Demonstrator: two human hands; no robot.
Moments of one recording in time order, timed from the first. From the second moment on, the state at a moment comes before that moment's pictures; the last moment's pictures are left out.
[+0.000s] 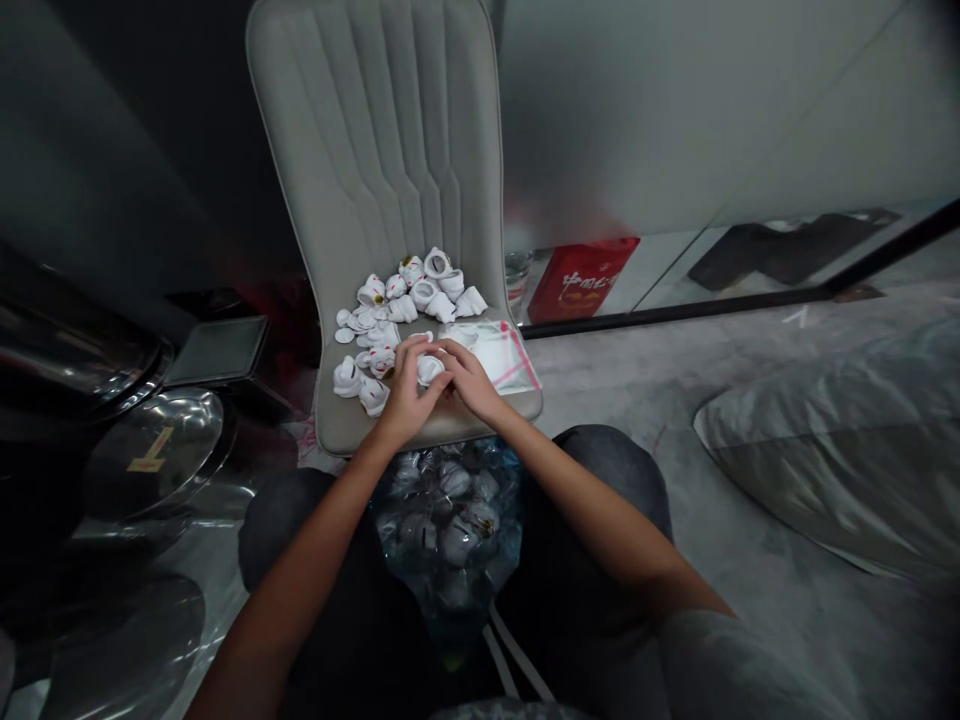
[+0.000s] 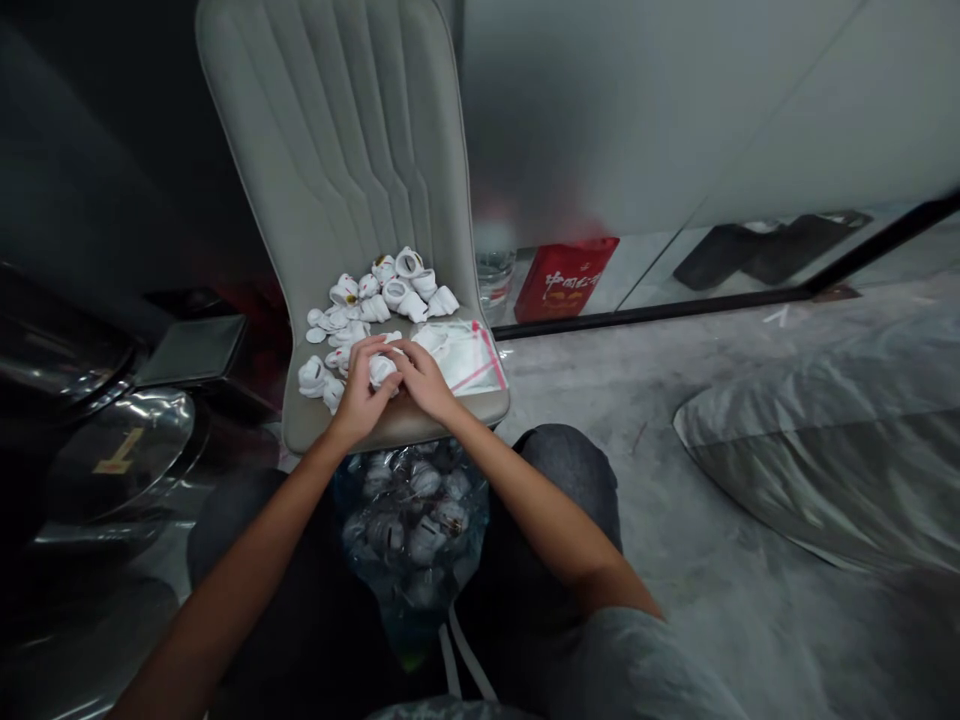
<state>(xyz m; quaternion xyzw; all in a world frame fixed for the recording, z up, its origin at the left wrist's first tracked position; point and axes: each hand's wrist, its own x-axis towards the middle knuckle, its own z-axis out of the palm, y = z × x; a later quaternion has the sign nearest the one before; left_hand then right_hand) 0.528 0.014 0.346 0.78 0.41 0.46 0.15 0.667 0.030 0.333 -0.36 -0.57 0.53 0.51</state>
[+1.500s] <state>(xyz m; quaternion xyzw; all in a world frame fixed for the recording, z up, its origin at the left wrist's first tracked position) 0.525 0.016 0.354 0.50 0.42 0.45 0.61 0.691 0.026 0.350 -0.40 -0.64 0.28 0.59</state>
